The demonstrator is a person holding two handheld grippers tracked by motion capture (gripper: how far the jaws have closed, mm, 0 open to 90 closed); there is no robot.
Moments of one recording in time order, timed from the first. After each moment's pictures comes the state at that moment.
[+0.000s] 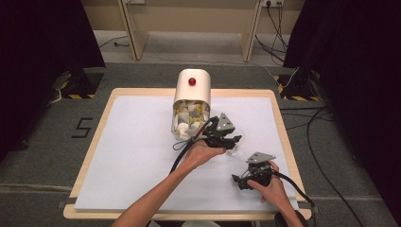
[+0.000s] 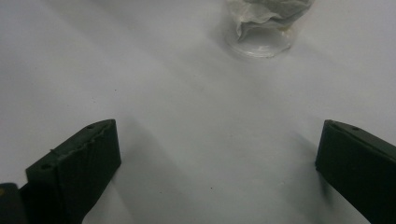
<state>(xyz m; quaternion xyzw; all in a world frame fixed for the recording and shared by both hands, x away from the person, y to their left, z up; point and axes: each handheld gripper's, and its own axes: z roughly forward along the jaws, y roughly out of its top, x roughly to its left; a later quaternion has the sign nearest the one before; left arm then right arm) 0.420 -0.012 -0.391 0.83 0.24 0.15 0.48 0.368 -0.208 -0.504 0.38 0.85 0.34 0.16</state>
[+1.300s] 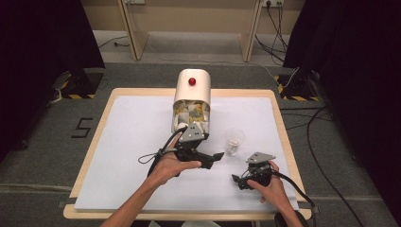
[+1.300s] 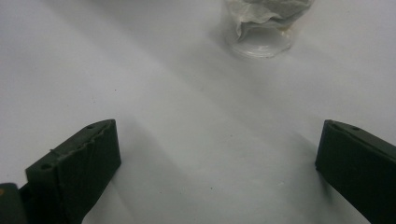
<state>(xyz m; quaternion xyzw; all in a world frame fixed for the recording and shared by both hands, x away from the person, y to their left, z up) 0.368 0.069 -0.376 0.80 0.26 0.11 0.53 0.367 -0.207 -0.504 0.38 0.85 0.34 0.16</state>
